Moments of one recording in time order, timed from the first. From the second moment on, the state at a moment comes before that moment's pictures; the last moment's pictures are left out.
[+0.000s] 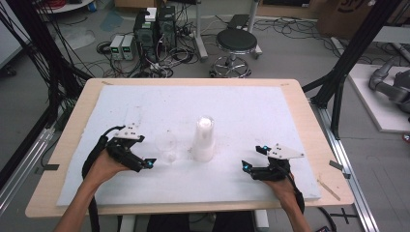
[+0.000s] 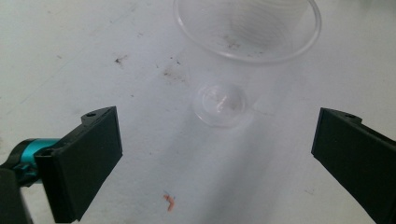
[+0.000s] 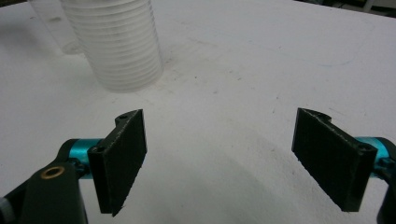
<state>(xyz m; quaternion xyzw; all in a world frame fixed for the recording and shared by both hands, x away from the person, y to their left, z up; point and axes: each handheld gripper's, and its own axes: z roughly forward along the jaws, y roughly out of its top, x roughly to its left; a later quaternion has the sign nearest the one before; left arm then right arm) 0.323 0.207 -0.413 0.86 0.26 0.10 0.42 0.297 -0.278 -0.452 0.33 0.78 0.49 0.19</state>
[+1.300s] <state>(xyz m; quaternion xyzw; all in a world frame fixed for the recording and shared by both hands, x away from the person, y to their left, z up) 0.275 0.250 -0.465 0.72 0.37 0.21 0.54 0.289 -0.285 -0.452 0.35 0.75 0.52 0.23</state>
